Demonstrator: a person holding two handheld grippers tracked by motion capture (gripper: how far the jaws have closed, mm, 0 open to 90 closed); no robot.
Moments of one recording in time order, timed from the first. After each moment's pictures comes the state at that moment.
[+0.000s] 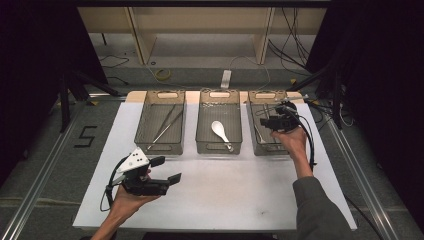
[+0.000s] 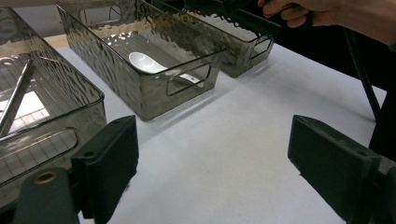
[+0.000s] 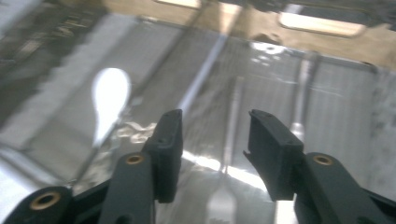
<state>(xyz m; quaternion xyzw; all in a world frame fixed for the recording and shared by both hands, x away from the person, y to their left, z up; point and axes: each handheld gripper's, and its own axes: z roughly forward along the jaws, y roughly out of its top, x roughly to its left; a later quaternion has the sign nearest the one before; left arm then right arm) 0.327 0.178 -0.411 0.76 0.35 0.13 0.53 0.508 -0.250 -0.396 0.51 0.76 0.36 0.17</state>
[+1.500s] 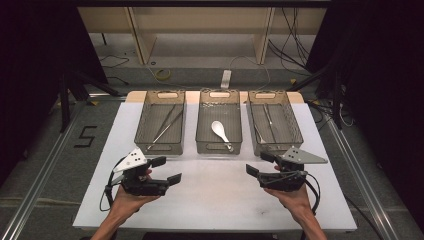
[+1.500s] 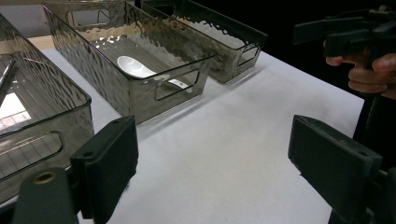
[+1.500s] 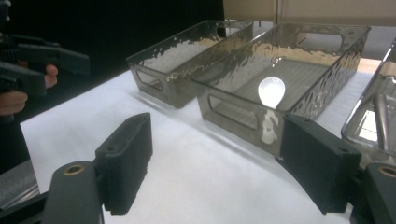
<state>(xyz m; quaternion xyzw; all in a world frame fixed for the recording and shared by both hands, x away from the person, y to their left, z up) 0.327 0.180 -0.410 0.75 0.35 0.11 0.55 0.335 -0.228 -0.406 0.36 0.74 0.55 0.14</state>
